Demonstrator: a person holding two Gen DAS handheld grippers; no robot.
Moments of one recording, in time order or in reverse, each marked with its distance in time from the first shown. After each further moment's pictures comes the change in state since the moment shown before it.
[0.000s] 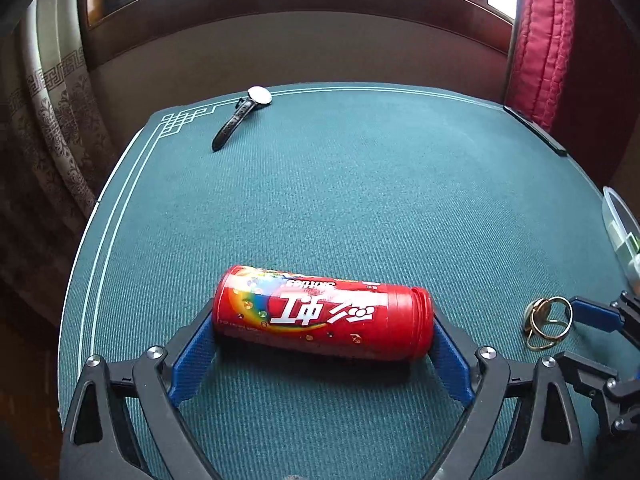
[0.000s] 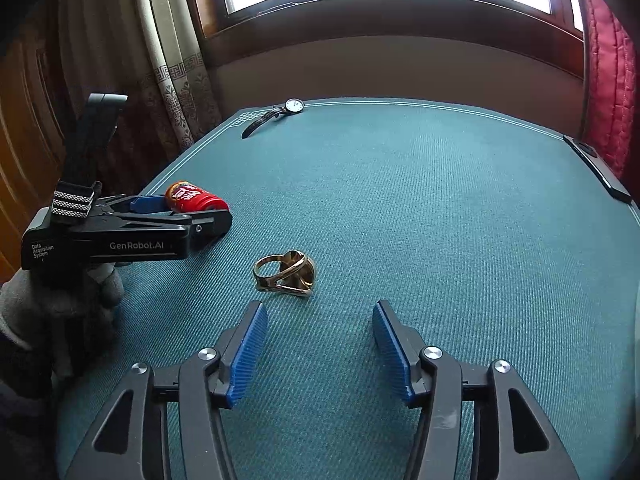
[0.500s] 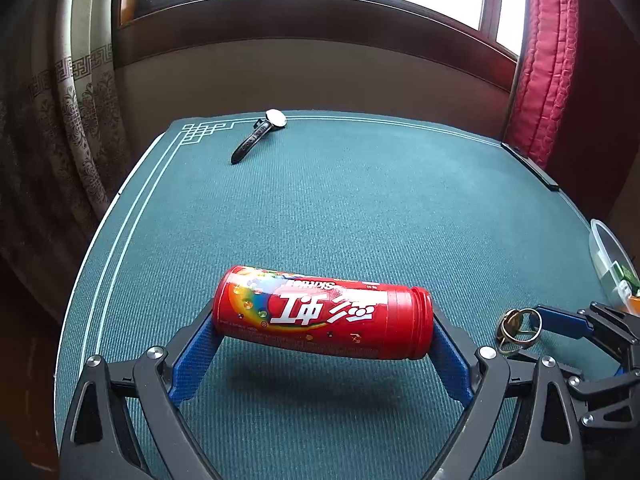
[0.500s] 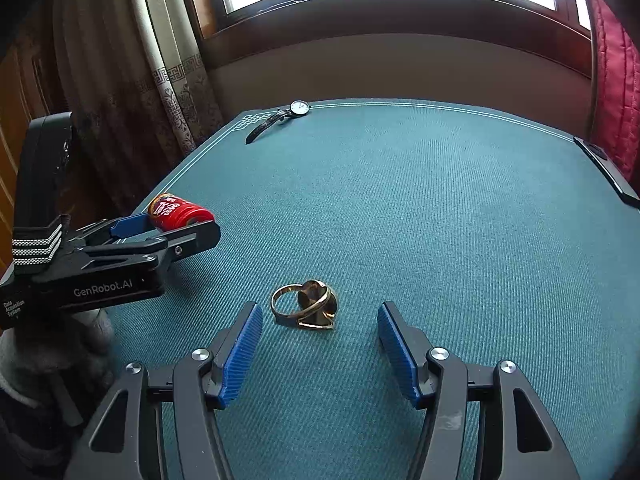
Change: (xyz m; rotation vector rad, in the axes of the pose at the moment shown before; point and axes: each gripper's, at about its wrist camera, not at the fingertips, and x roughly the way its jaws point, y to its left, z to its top) left arm -0.027 0.004 -0.013 -0.077 -0.101 -0.016; right arm 0.014 0.013 0.015 0.019 0.007 0.012
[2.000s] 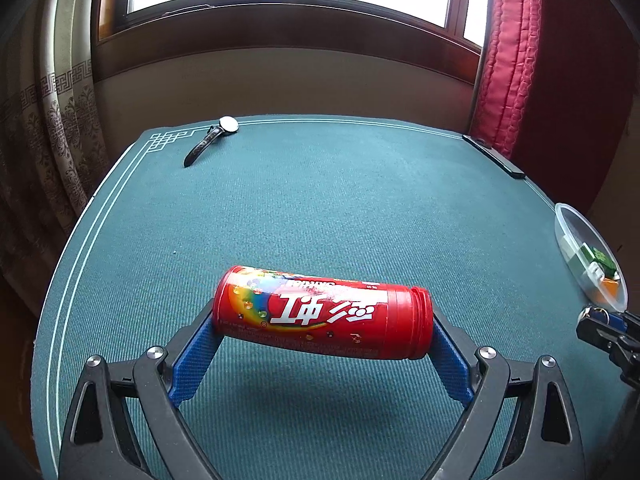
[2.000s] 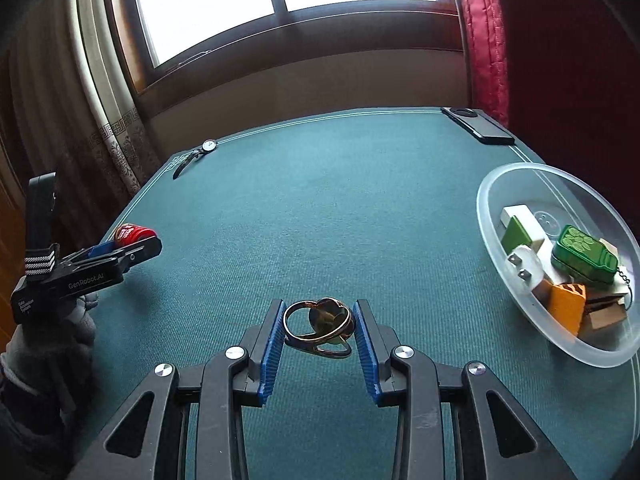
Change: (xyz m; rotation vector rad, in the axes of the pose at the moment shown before) left arm -0.023 -0.058 -0.019 0.048 -0.016 -0.057; right arm -0.116 -0.083 -0.069 0.201 -0.094 -0.165
